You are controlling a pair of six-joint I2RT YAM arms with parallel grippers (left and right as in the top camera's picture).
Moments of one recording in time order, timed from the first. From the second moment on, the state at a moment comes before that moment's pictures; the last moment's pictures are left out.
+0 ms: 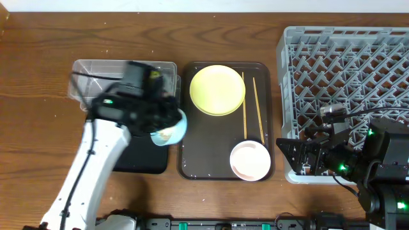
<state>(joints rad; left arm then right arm) -0.16 1.36 1.18 -1.01 0.50 -0.43 -0.02 0.77 0.99 -1.01 -0.68 0.06</state>
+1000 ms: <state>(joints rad) 0.52 1.47 0.91 -1.03 1.36 0.09 -0.02 0.77 0.99 -1.01 -0.68 0.06</state>
